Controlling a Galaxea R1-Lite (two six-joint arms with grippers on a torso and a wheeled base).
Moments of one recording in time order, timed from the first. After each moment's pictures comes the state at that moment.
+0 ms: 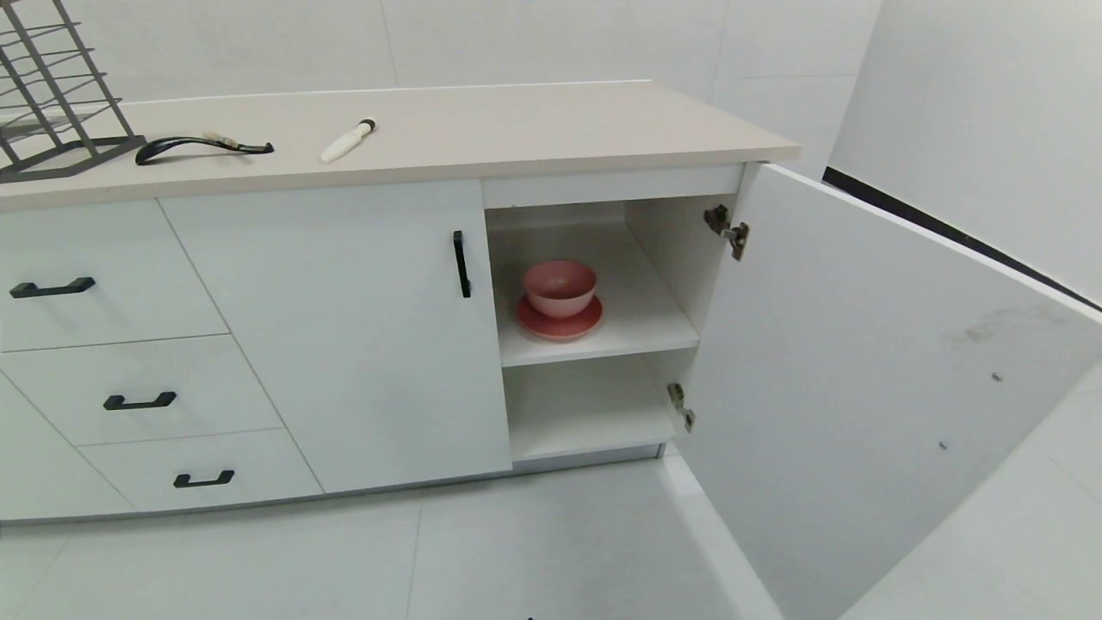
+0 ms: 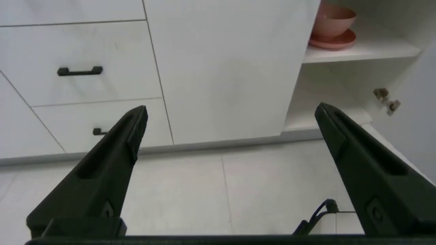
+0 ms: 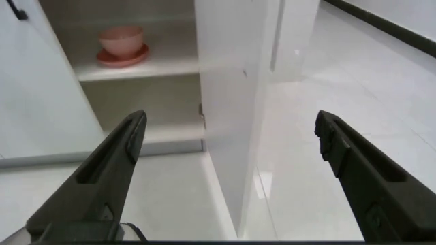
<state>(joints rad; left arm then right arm) 0.00 0.00 0.00 0.01 0.01 0.00 0.00 0.00 -0.01 0.00 0.05 0.01</state>
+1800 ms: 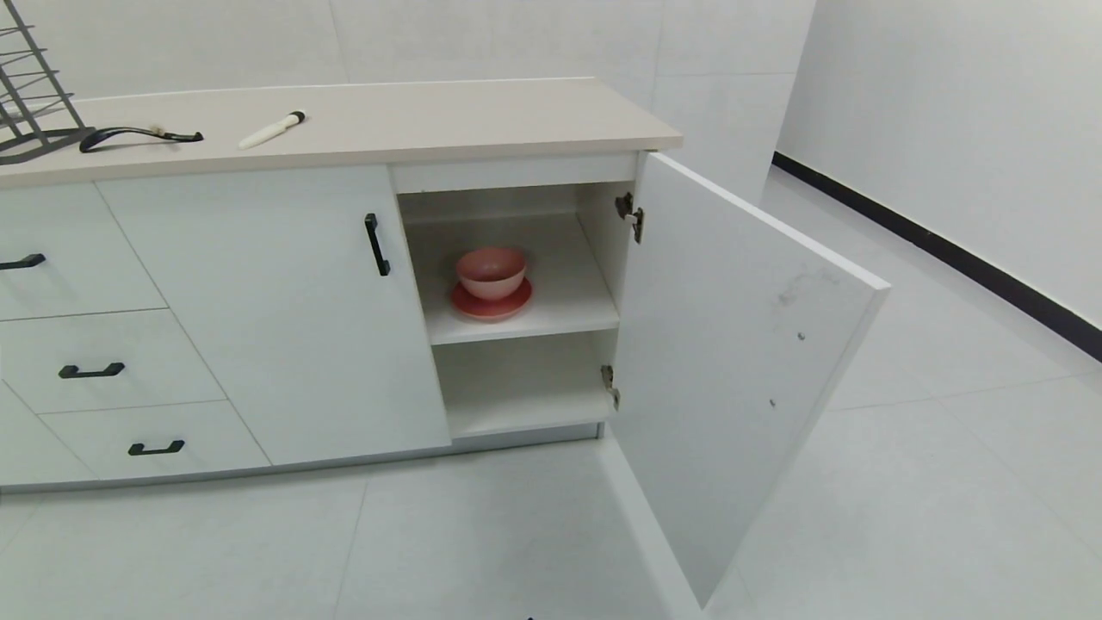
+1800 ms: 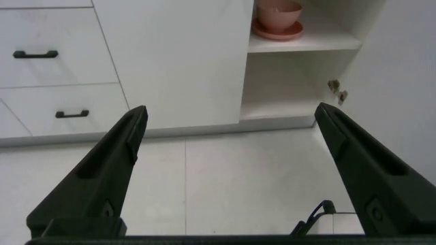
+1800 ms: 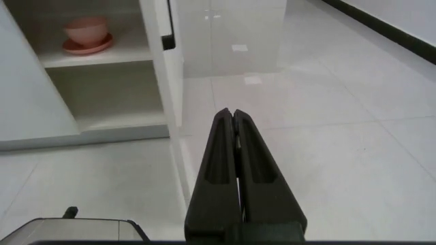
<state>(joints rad) 0.00 0.00 0.00 0.01 0.01 -0.01 0.00 0.00 0.00 0.00 0.05 0.01</state>
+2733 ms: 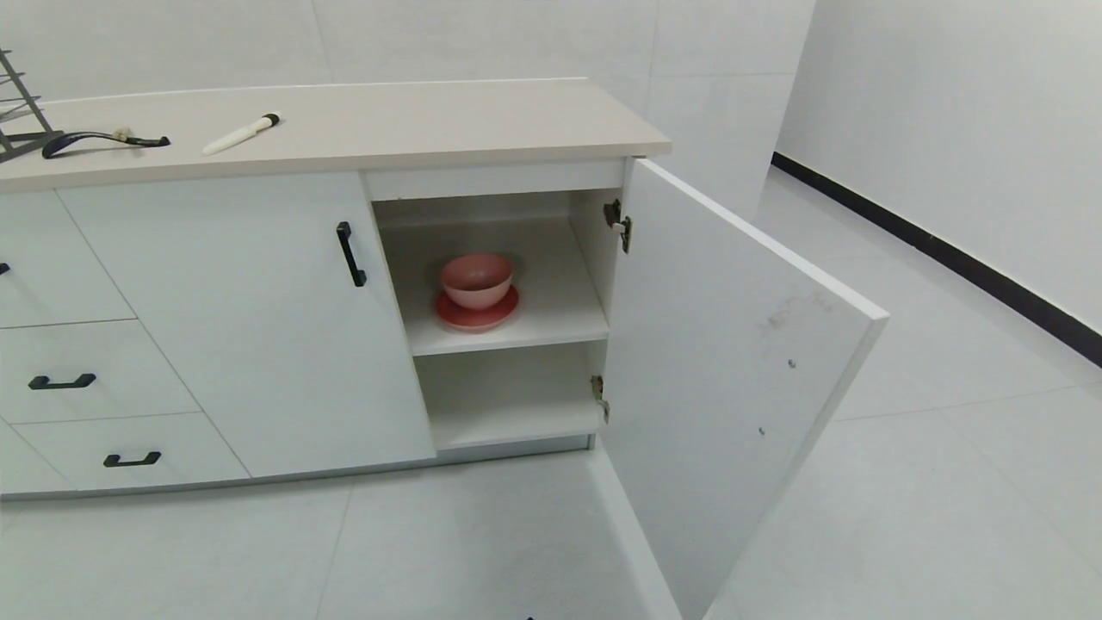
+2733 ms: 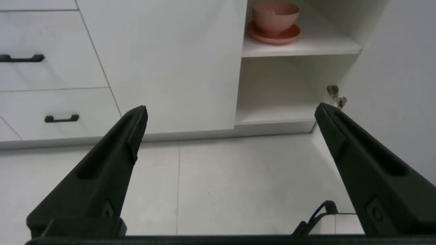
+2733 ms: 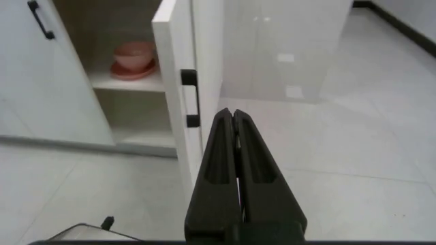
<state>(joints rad) 0.00 0.00 0.00 0.01 0.01 -0.01 0.05 0.61 -0.28 -0.31 0.23 -0.02</state>
